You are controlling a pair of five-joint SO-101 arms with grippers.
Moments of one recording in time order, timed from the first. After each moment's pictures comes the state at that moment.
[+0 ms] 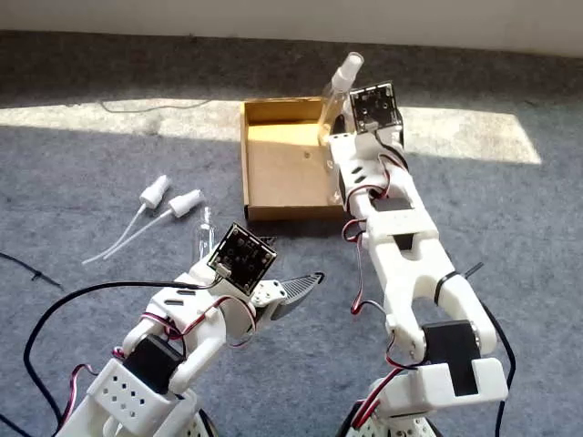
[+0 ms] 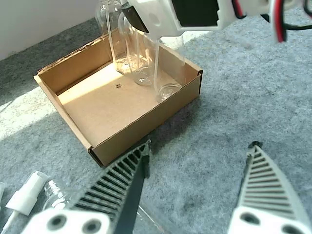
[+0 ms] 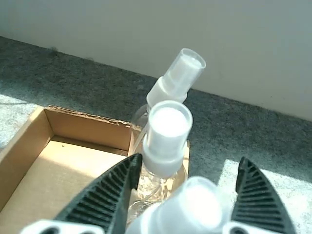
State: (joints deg) left arm 29.0 -81.3 77.9 39.0 -0.4; right arm -12.2 -2.2 35.7 -8.7 11.5
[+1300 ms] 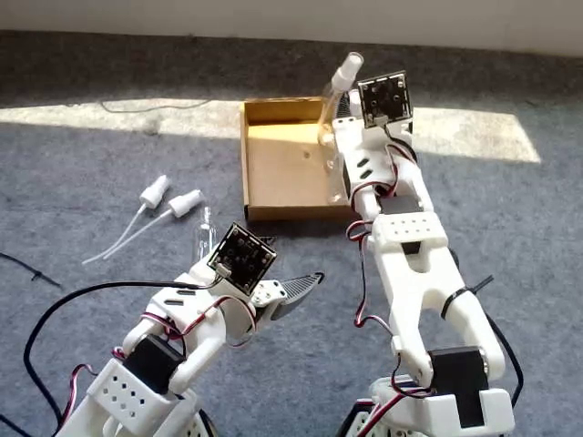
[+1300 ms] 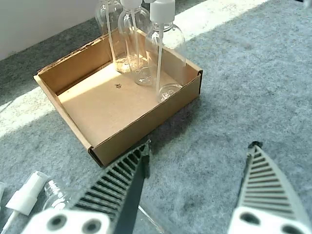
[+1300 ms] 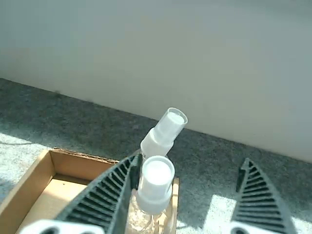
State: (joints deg) left arm 29.0 -81.3 77.9 39.0 -0.4; right arm -12.2 -10.2 35.7 -8.7 11.5
